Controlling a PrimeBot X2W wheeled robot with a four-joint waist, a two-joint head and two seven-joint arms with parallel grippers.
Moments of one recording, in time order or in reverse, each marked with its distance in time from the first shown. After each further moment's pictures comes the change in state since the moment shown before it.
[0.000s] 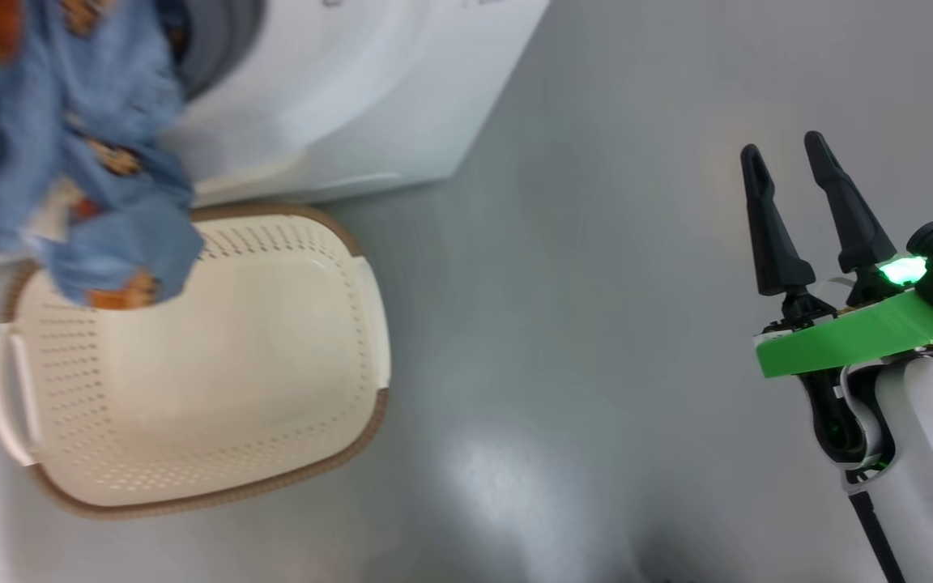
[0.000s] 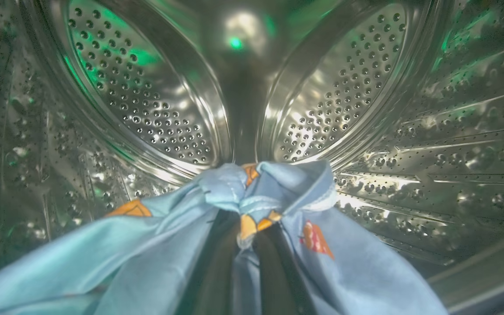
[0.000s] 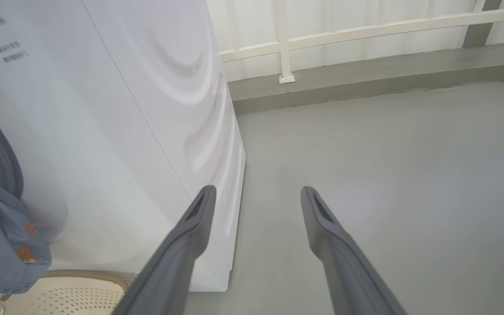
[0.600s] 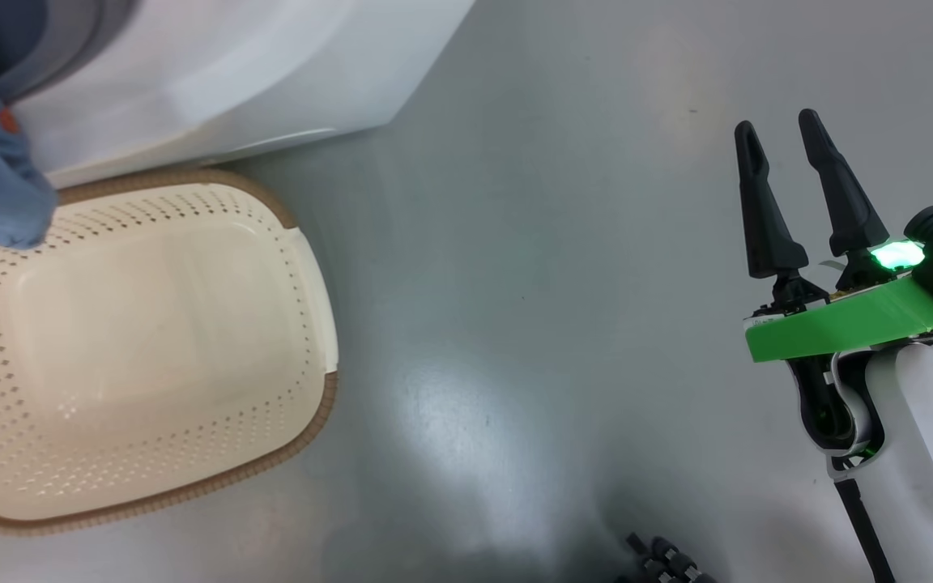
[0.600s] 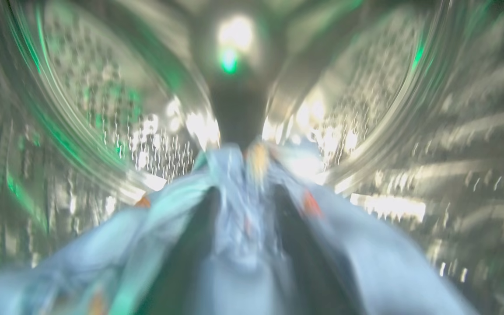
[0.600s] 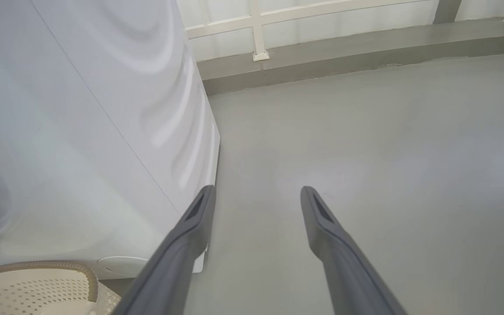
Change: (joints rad) left arm -0.093 0.054 0.132 -0.121 0.134 0.010 0.000; right arm -0.026 0.051 -0.019 -0.016 -0.009 0.000 0.000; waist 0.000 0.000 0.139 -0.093
